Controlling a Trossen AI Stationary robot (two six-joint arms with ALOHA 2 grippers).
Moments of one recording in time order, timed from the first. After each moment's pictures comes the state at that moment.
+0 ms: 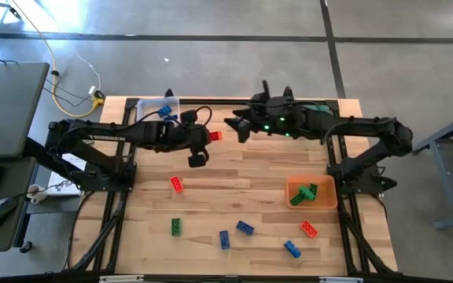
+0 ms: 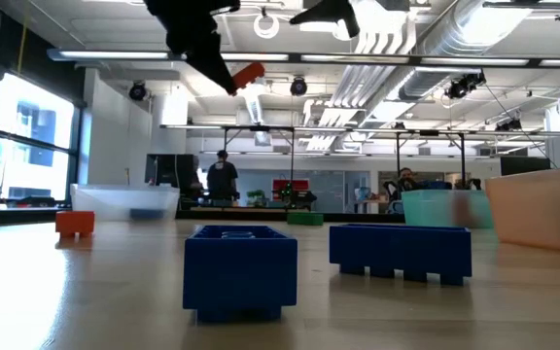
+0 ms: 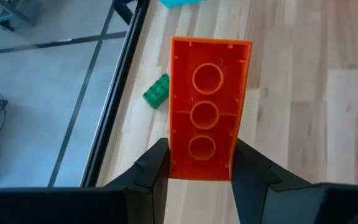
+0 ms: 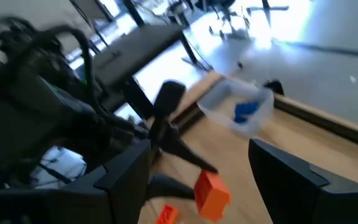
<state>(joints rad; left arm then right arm) 0.18 1.37 1.14 -0.60 -0.43 0.18 -0.11 1.47 1.39 -0.22 0.23 0.57</state>
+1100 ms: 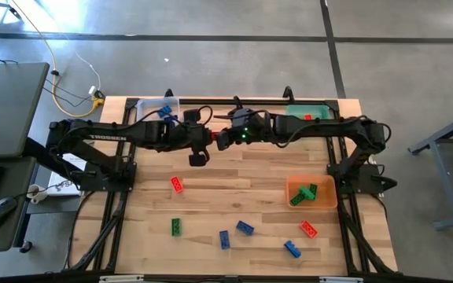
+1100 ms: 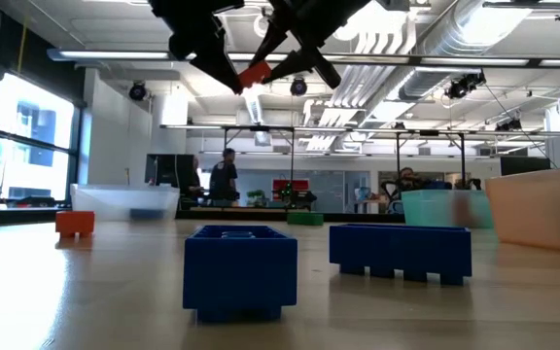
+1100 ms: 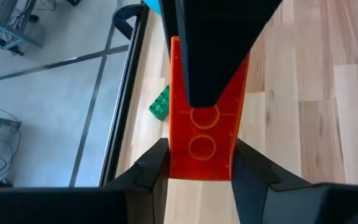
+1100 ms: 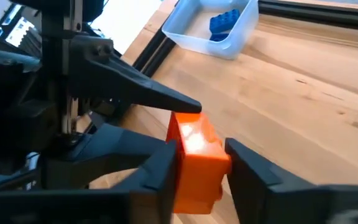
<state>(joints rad) 0.18 1.38 1.14 -0.54 -0.43 0.30 -0.12 1.72 1.47 -0.35 0.16 0.82</state>
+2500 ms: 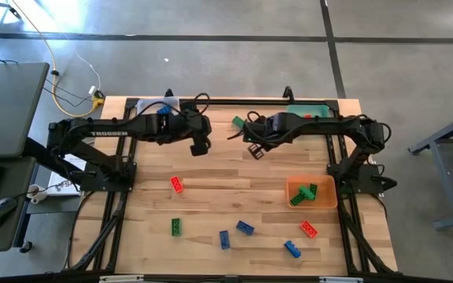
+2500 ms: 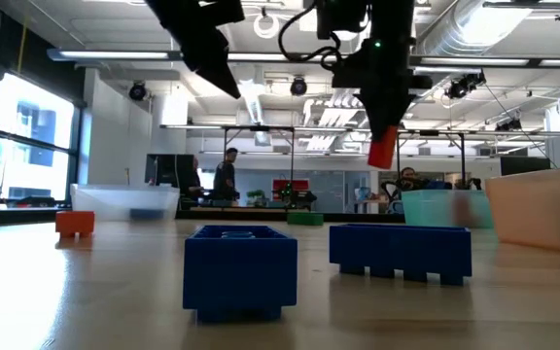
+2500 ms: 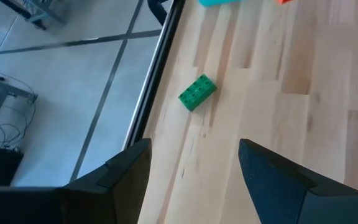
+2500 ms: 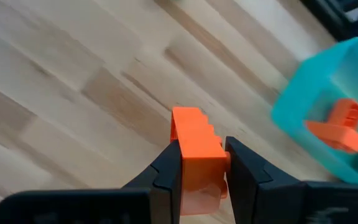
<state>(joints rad) 0.29 1.38 1.14 -0.53 -0.45 0.26 -0.15 1.72 1.47 -1.22 0.36 0.71</state>
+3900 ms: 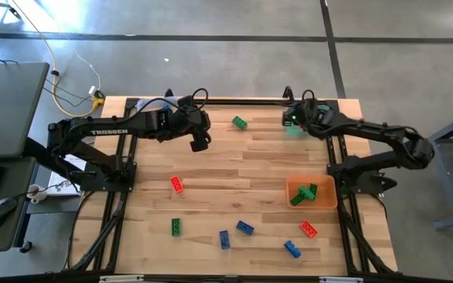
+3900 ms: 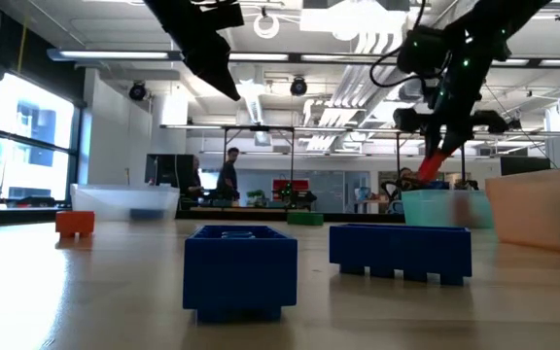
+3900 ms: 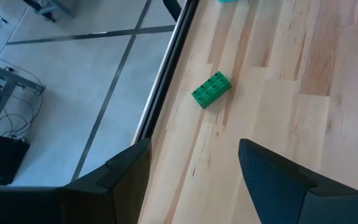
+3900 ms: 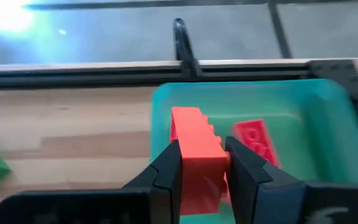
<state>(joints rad) 0.33 1.38 1.14 -0.52 -0.46 0.26 -0.55 1.21 0.76 -0.58 0.63 0.86</state>
